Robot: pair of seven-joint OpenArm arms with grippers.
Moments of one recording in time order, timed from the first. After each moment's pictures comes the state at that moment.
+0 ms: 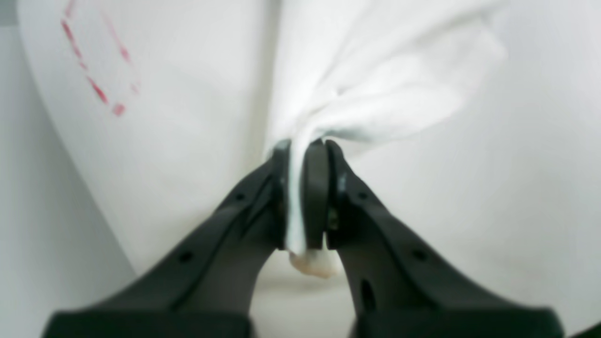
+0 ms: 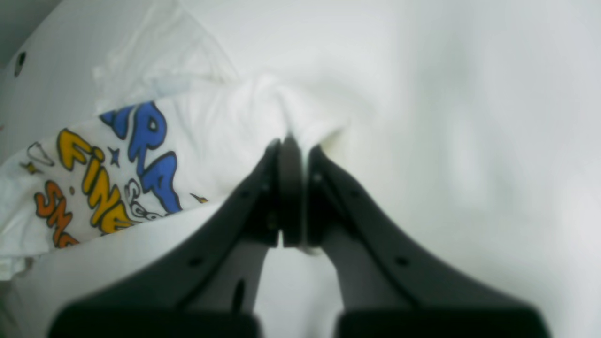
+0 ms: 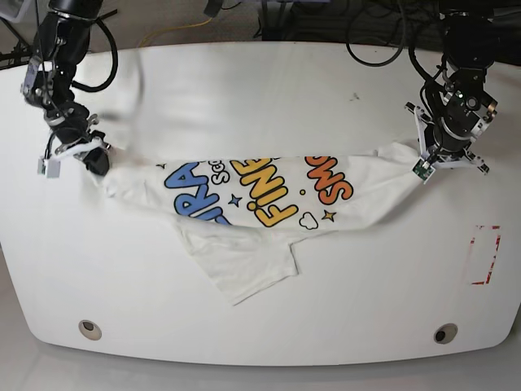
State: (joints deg) left arm 11.8 -22.7 -9.0 112.1 2.7 -35.9 56.6; right arm -14.8 18.9 29.0 93.8 50.7 13.9 -46.6
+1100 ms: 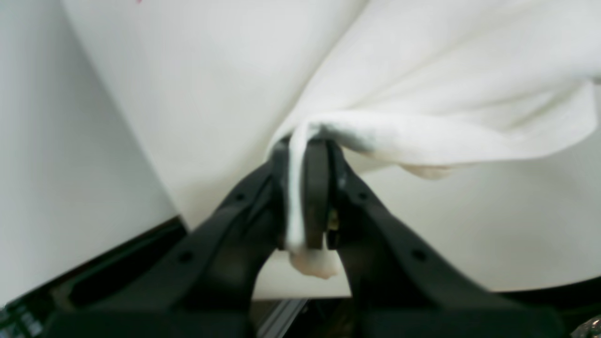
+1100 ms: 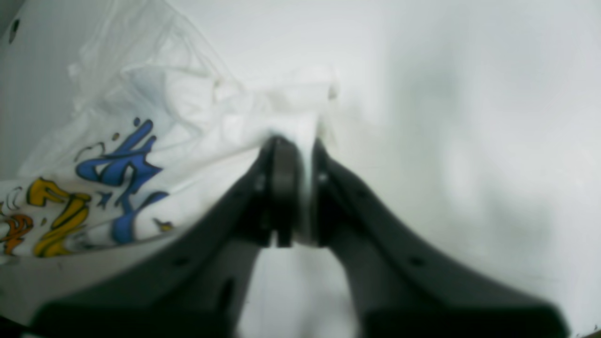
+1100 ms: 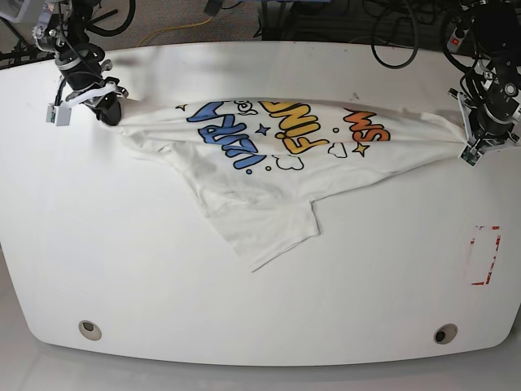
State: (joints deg) left arm 16.8 -24.6 -25.3 112.0 2.7 -43.2 56.1; right arm -30.5 11.6 33.4 108.6 51.1 14.1 -47.4
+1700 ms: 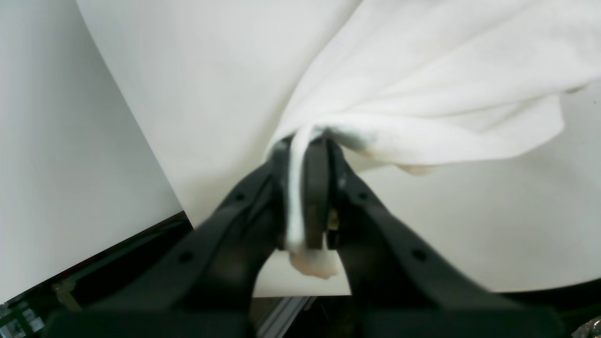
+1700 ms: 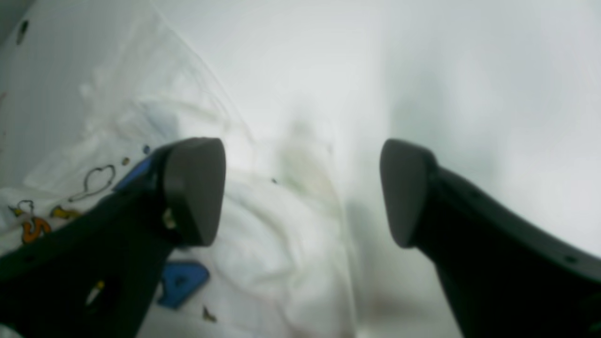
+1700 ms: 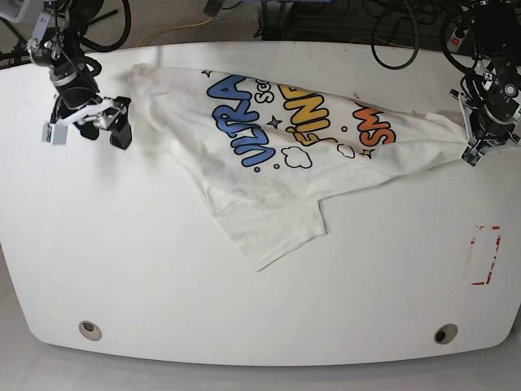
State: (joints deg) left arm 16.5 -24.5 -25.4 112.0 3.1 -43.2 56.3; right arm -24.0 12.9 33.0 110.8 50.3 14.0 -49.8
